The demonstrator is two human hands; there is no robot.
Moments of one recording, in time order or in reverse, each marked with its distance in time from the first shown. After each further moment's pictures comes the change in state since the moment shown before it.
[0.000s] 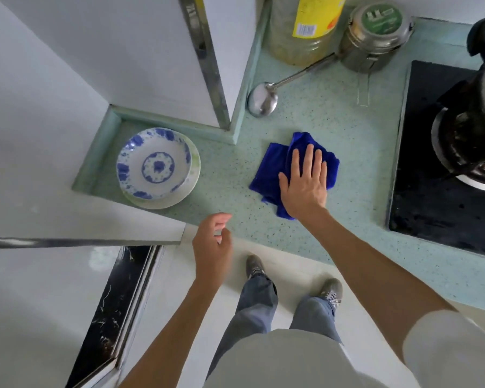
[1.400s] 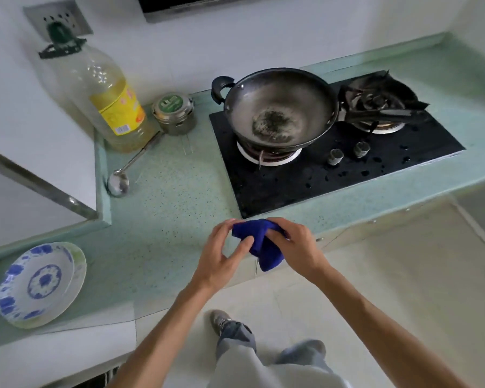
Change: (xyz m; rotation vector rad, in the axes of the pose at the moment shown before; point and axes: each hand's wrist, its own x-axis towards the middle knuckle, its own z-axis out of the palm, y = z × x) left_hand -0.109 0.169 0.116 -0.021 -0.850 0.463; right_hand -0.257 0.193 -0.125 1.075 0.261 0.233
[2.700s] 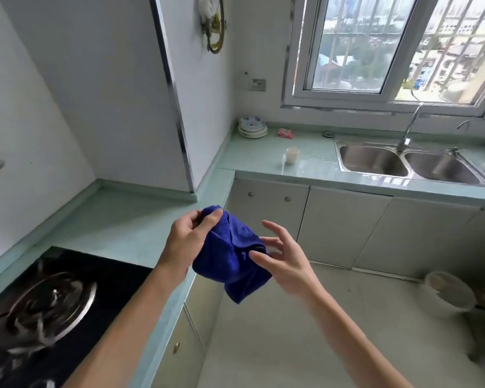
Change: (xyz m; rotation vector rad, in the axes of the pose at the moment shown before) left_hand 0.177 0.458 0.530 -0.302 -0.826 0.235; right_hand -0.179 0.116 -0.546 0.454 1.091 0.186
